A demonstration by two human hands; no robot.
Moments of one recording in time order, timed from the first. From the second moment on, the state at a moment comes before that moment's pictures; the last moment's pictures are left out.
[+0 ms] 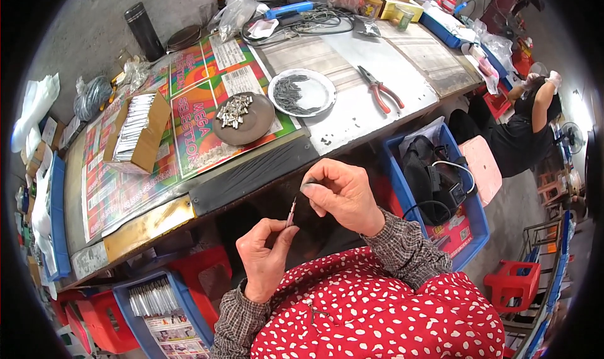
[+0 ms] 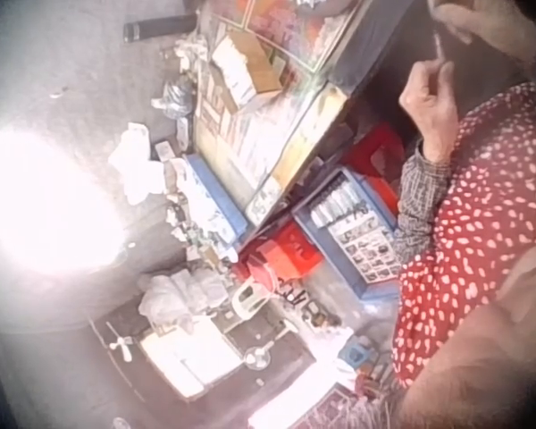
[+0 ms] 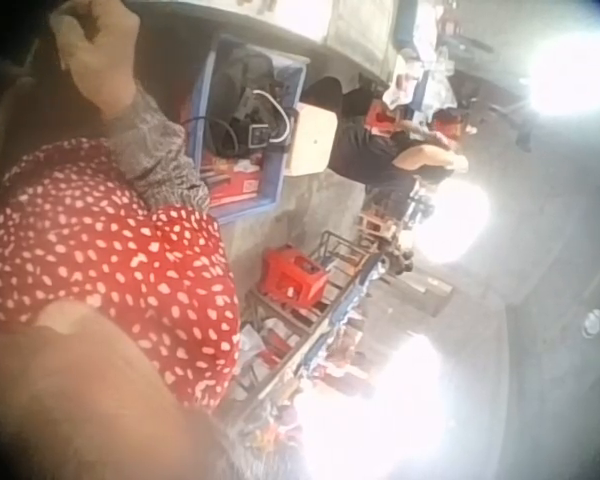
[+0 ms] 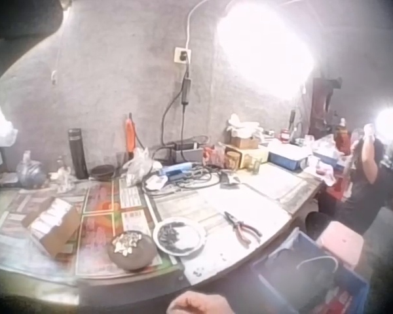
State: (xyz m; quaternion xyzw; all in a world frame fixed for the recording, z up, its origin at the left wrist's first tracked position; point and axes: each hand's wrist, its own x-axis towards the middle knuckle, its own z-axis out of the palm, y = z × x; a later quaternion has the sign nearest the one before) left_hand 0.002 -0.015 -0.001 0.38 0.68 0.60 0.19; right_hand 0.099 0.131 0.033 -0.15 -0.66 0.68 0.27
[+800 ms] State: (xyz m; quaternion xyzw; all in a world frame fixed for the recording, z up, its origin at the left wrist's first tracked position) left_hand -0.001 -0.041 -0.002 0.44 0.69 0.57 -0.02; right_hand 0.092 0.101 0.027 -0.12 -0.64 0.72 0.23
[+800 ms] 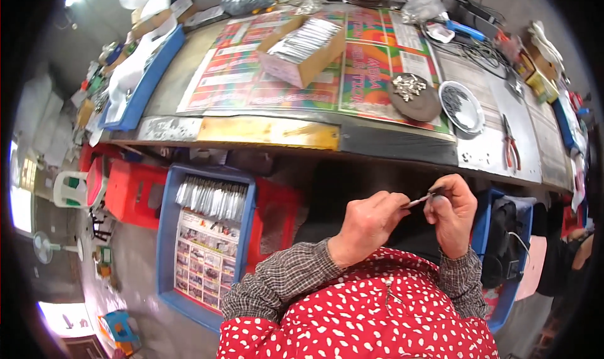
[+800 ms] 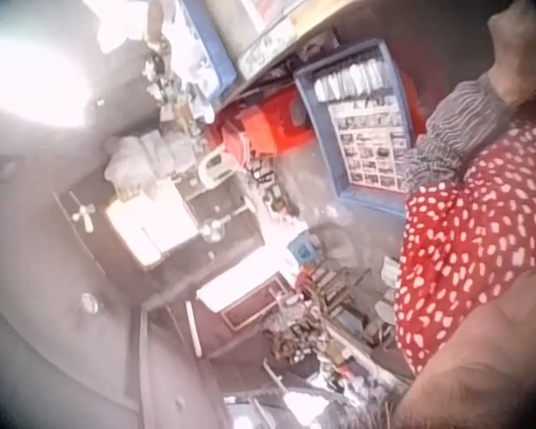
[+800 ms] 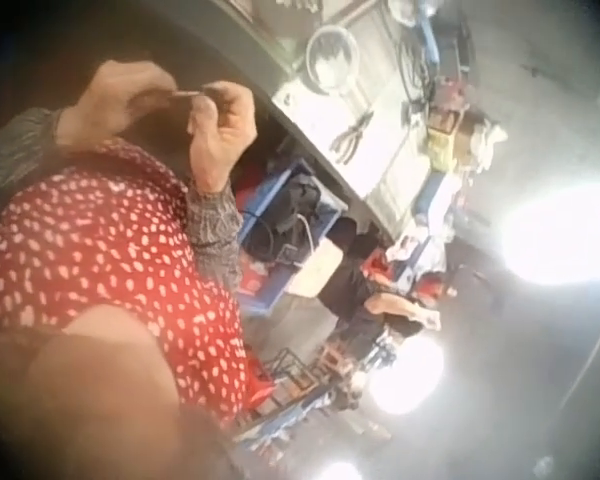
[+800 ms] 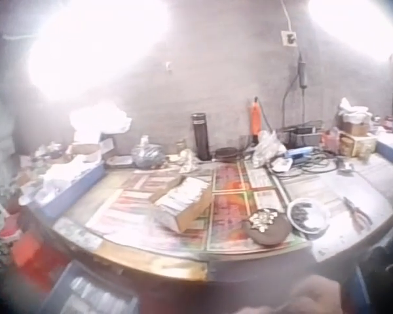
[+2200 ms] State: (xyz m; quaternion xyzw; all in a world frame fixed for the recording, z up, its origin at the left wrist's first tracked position) left_hand -0.183 -0.205 0.026 0.31 0.88 0.15 -0.32; right_hand 0.074 0.121 0.021 -0.18 -0.72 0.66 0.14
